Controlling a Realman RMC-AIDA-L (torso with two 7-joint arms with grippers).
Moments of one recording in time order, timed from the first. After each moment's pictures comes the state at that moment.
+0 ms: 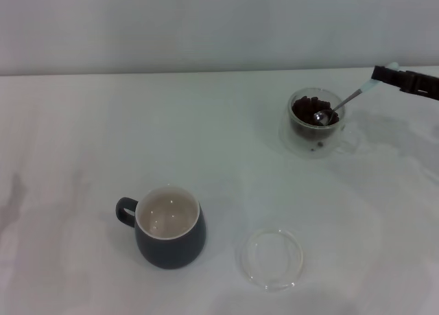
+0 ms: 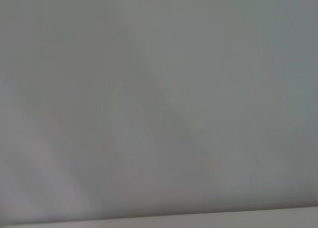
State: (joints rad) left arm -0.27 -2.08 2.66 0.22 -1.32 1.29 -0.43; right arm 0.42 1.94 -0.90 -0.67 -1.59 -1.06 1.88
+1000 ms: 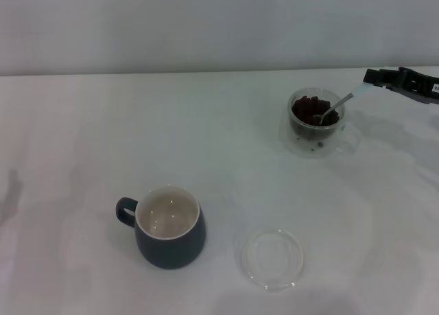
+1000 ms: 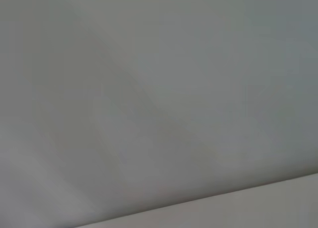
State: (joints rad) left arm -0.29 -2.08 2.66 0.19 -1.34 1.29 -0.43; right arm 0.47 1.92 -0.92 -0.62 -1.63 -1.04 2.09
